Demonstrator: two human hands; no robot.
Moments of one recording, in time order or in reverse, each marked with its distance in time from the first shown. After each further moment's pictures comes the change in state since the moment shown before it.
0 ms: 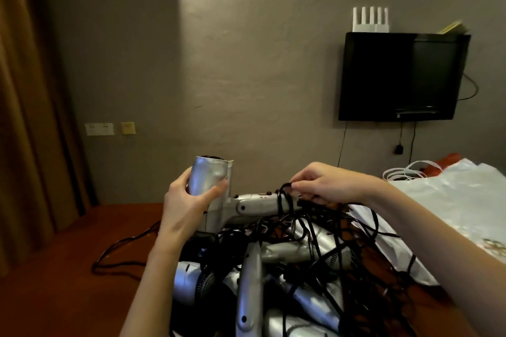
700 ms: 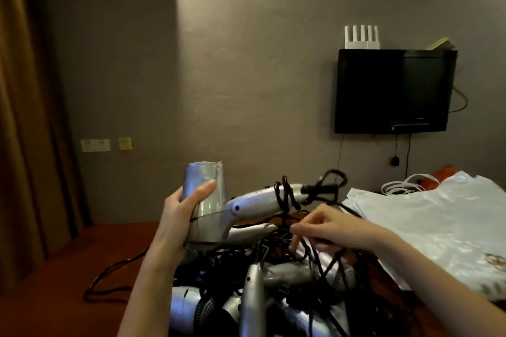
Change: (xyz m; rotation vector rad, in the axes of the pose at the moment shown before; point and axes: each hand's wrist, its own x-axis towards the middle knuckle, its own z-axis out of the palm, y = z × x) left_hand 0.009 0.019 -0.007 -0.311 -0.108 -0.201; right_hand -0.009 0.035 0.031 0.226 0.013 -0.094
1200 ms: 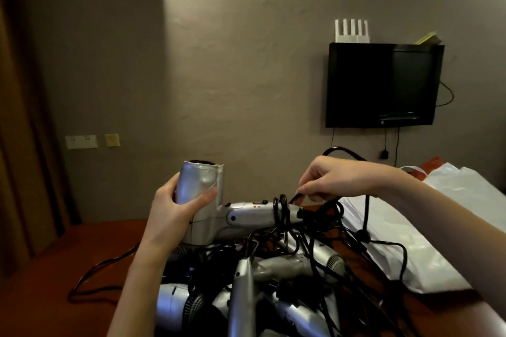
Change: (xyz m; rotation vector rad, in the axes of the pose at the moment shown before) left_hand 0.000 -0.006 0.004 0.228 -0.016 0.229; right_hand 0.001 -0.055 -0.051 -0.298 -0.024 0.124
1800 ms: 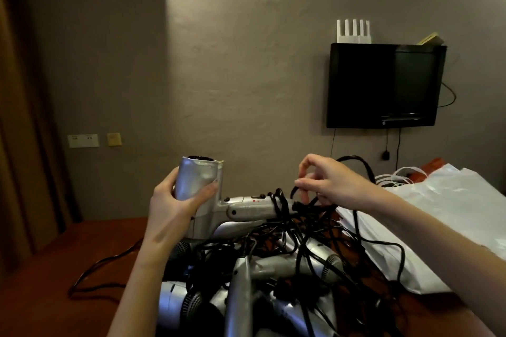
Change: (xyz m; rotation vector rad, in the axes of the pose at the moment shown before) left_hand 0.003 -0.005 0.004 0.042 0.087 0.063; right_hand -0.001 0.015 0.021 0.256 0.320 -0.078
